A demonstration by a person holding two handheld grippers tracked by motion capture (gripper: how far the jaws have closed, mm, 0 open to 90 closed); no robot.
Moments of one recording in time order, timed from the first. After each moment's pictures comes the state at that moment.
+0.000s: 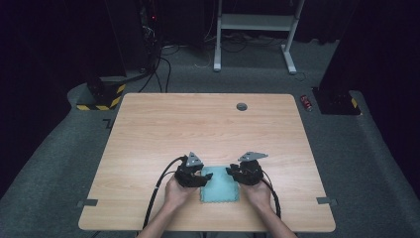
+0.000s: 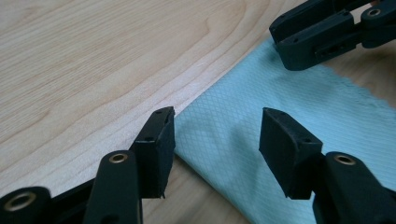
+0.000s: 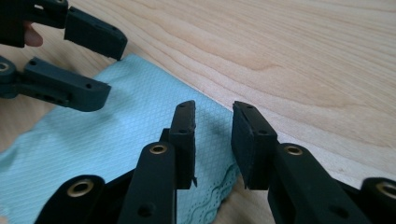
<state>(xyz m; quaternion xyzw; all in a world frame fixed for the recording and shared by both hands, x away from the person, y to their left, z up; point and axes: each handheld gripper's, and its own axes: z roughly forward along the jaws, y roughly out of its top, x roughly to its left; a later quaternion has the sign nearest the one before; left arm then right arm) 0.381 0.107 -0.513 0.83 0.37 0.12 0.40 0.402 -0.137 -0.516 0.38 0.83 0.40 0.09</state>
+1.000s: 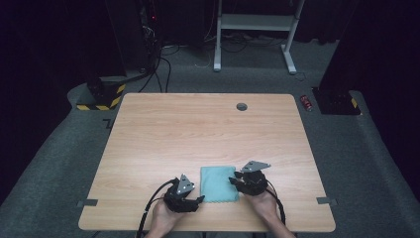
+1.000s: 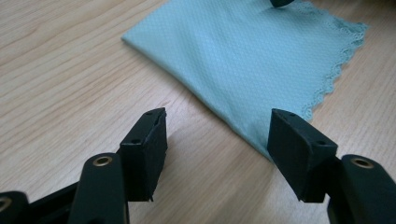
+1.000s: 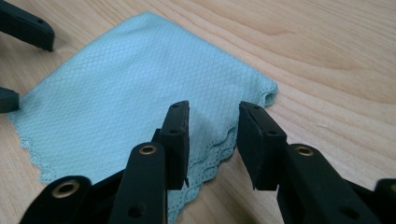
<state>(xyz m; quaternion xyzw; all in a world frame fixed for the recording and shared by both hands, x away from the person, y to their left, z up) 0.310 0.128 -0.520 0.85 0.35 0.14 0.37 0.374 -0.147 -0.519 0.35 0.85 0.38 0.11</state>
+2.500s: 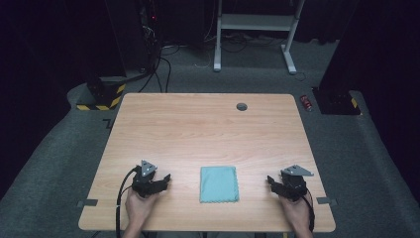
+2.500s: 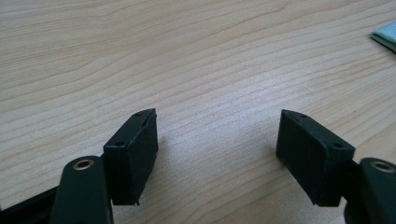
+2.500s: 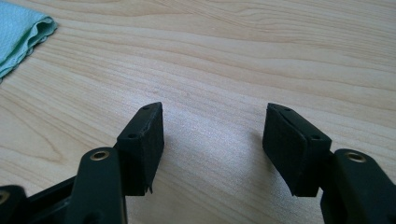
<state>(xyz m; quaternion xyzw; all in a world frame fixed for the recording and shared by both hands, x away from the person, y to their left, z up) 0.345 0.225 -0.528 0.75 0.51 0.23 0.34 0.361 -0.256 -0.523 0.49 0.77 0.33 0.22</state>
